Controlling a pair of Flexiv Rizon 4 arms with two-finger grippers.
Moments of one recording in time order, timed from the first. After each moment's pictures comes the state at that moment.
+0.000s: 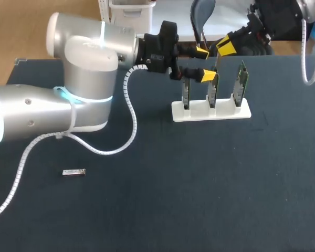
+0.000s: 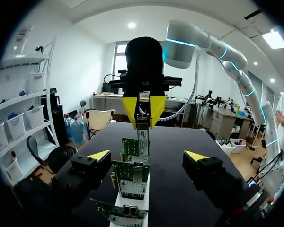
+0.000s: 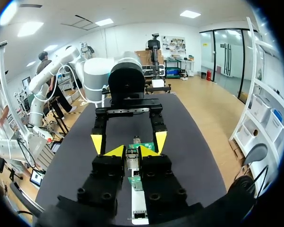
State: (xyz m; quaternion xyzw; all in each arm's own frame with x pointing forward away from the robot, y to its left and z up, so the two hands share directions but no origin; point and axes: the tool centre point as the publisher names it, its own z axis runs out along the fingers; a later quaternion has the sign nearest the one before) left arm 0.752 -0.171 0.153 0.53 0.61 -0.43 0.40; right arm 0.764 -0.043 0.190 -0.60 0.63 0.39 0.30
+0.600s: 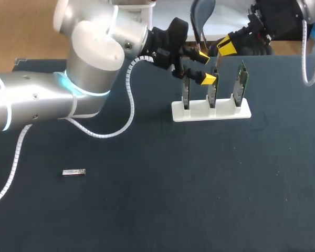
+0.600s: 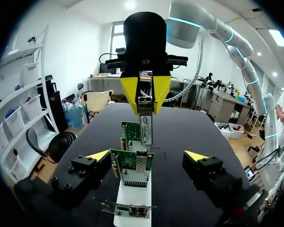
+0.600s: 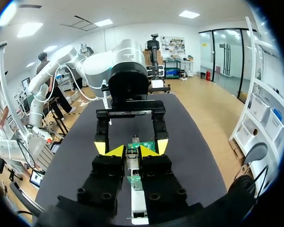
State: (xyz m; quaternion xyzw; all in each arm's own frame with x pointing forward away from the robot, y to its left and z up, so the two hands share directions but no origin) left arm 0.759 -0.173 0.136 0.57 0.64 -0.38 0.35; right arm 0.766 -0.045 0.189 -0.60 0.63 0.39 0.30
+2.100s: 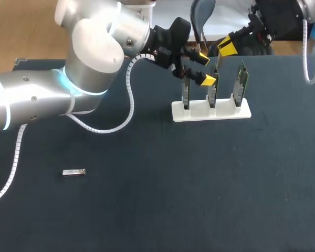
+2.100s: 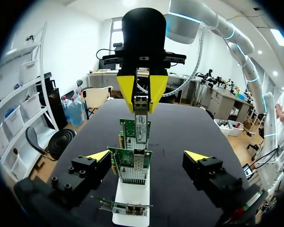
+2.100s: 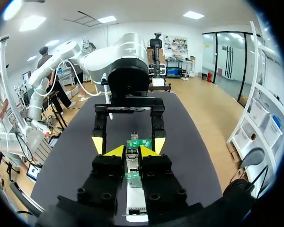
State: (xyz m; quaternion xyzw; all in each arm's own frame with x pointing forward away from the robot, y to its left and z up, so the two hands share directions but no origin) left arm 0.755 -0.171 0.135 0.58 0.65 -0.37 0.33; right arm 0.768 -0.048 0.186 -0.62 0.62 0.37 0.30
